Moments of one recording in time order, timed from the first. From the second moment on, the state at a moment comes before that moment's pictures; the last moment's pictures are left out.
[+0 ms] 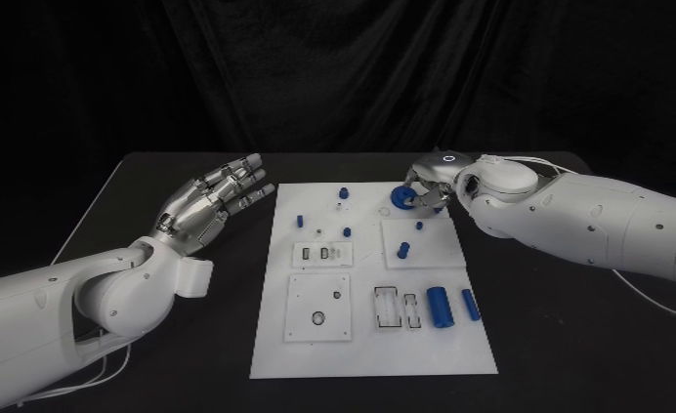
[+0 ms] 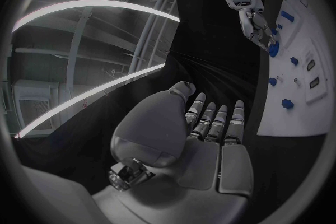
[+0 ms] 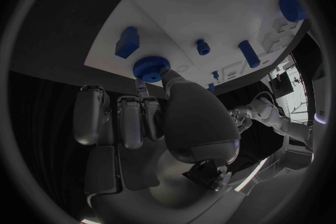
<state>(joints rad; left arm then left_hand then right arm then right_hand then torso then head) 1.25 -1.05 -0.21 1.65 0.14 -0.01 0.68 1.44 0.18 0.09 0.13 0.70 0.43 0.13 0.16 0.06 0.15 0.17 0.27 0.05 0.15 0.19 0.14 0.04 0.17 0.20 0.29 0.13 0.07 1.37 -0.64 -0.24 1.15 -1.63 -0.22 -0.10 1.29 -0.02 0.13 0.16 0.22 0.86 0.11 0.07 0.12 1.45 0.03 1.53 1.31 1.46 -0.03 1.53 1.31 0.06 1.41 0.09 1.37 1.31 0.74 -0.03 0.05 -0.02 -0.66</state>
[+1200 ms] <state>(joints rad) 1.24 -1.05 -0.21 1.63 0.15 0.00 0.67 1.44 0.18 0.09 0.13 0.70 0.43 0.13 0.16 0.06 0.15 0.17 0.27 0.05 0.15 0.19 0.14 0.04 0.17 0.20 0.29 0.13 0.07 1.42 -0.67 -0.24 1.25 -1.64 -0.31 -0.09 1.24 -0.06 0.23 0.13 0.60 0.90 0.08 0.19 0.16 1.46 -0.01 1.53 1.31 1.46 -0.05 1.54 1.31 0.06 1.43 0.06 1.38 1.31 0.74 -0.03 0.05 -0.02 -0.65</state>
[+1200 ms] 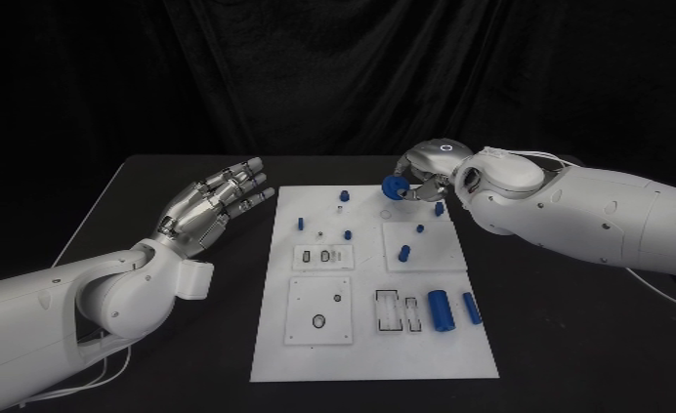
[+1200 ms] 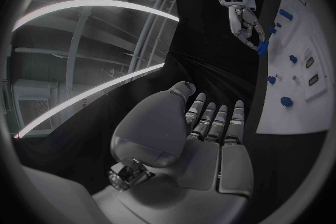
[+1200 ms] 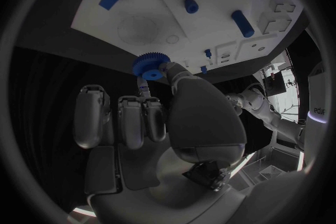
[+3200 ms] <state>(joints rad) 1.24 -1.01 -0.21 1.61 0.15 0.01 0.66 1.44 0.18 0.10 0.13 0.70 0.44 0.14 0.16 0.06 0.15 0.17 0.27 0.05 0.15 0.19 0.14 0.04 0.17 0.20 0.29 0.13 0.07 1.37 -0.42 -0.24 1.14 -1.64 -0.23 -0.11 1.23 -0.07 0.29 0.14 0.35 0.72 0.09 0.07 0.35 1.39 0.02 1.50 1.31 1.47 -0.03 1.51 1.31 0.06 1.38 0.08 1.30 1.31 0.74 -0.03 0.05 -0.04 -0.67</state>
